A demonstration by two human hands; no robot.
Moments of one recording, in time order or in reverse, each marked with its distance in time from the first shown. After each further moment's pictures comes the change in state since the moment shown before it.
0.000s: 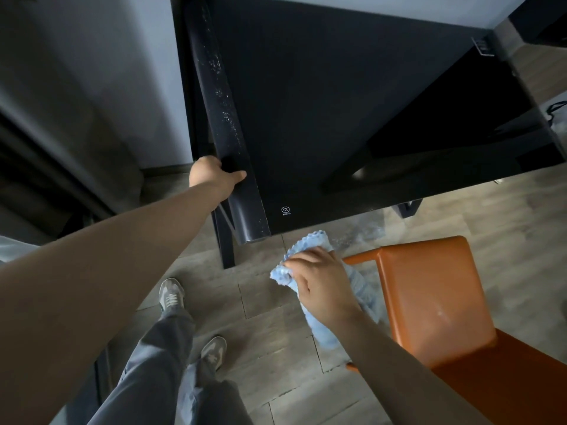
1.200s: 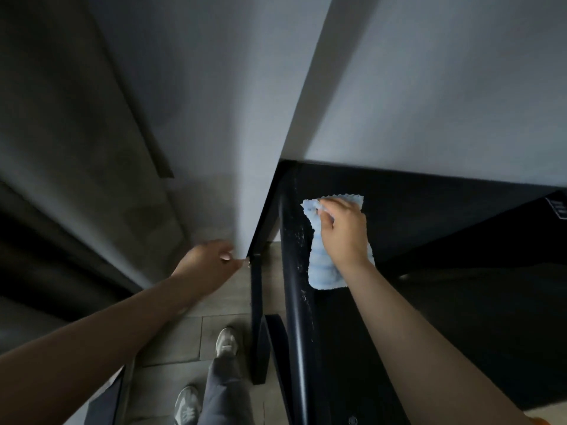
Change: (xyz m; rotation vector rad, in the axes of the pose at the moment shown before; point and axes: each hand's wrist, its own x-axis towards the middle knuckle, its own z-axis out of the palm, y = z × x) left_hand 0.118 0.026 -0.202 0.125 -0.008 0.145; right_hand 0.420 -0.050 -0.094 0.196 0.298 0.076
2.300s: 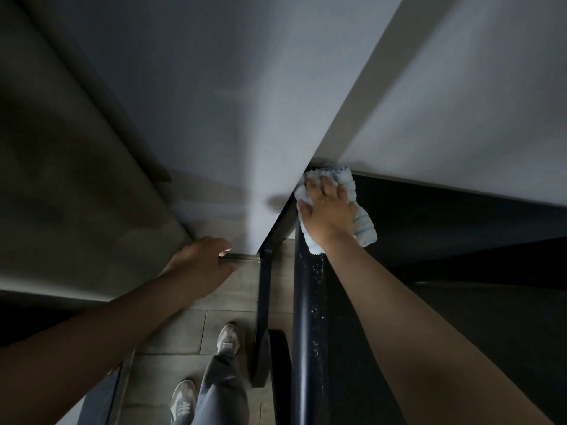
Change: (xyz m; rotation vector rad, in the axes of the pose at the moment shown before) left_hand 0.078 -0.004 -0.011 0.219 -0.015 -0.055; right_hand 0.121 0.030 0.127 -0.379 -0.418 -0.013
